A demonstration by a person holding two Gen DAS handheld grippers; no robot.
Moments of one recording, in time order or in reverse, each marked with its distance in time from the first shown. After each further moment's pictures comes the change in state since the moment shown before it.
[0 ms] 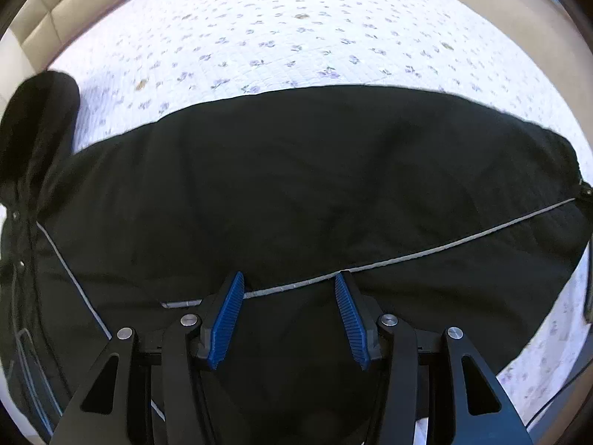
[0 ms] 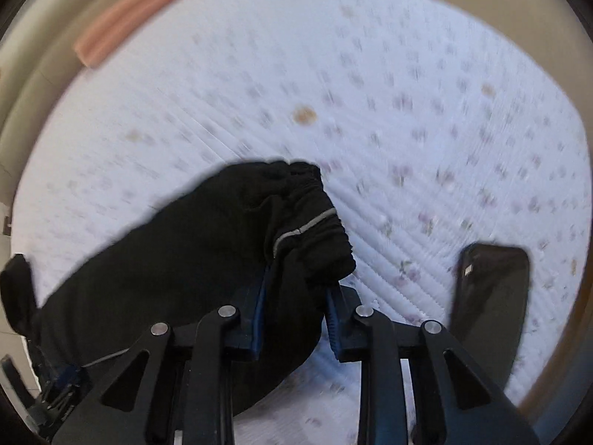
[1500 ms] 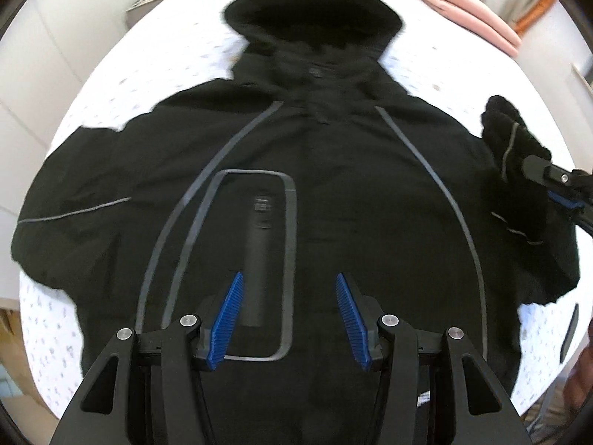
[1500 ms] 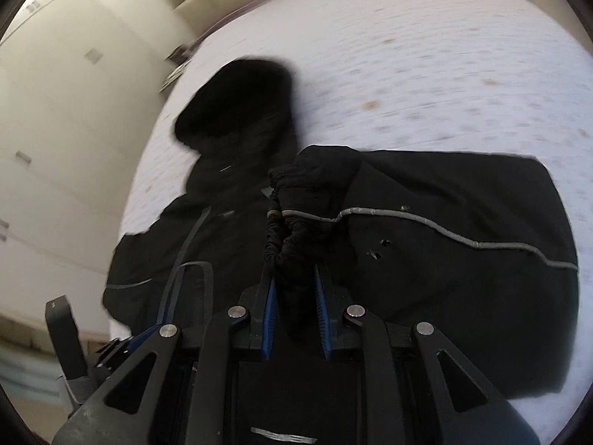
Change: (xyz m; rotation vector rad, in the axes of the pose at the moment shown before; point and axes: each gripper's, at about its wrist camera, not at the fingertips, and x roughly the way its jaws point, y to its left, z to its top) left arm -0.113 0.293 -0.171 -0.523 -0.011 0.058; right arm -0.078 0.449 -0.239 -0.685 0.135 0.499
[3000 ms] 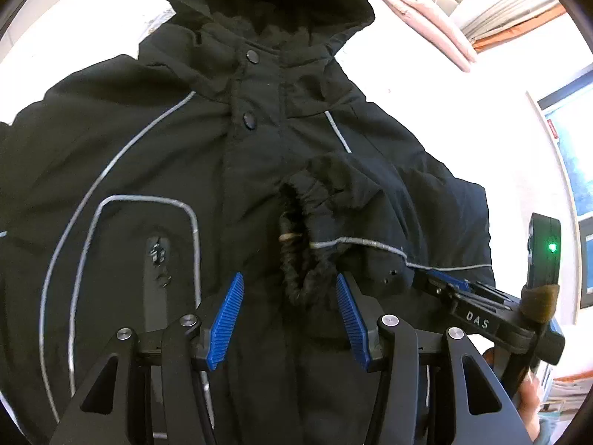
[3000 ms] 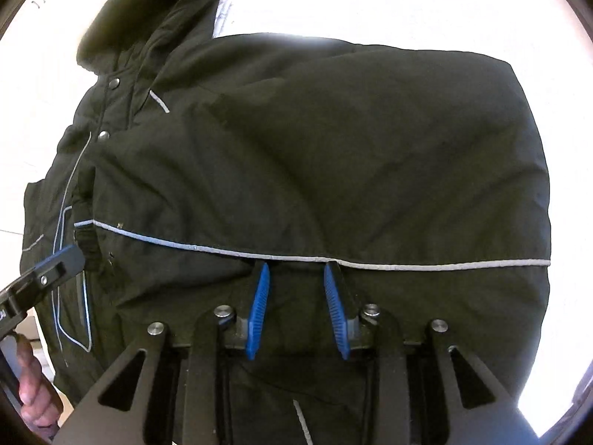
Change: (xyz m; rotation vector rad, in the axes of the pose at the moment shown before) left arm 0.065 -0.018 0.050 -0.019 0.073 -0.385; right arm 0.086 -0.072 -0.041 -0.011 0.214 -0.287
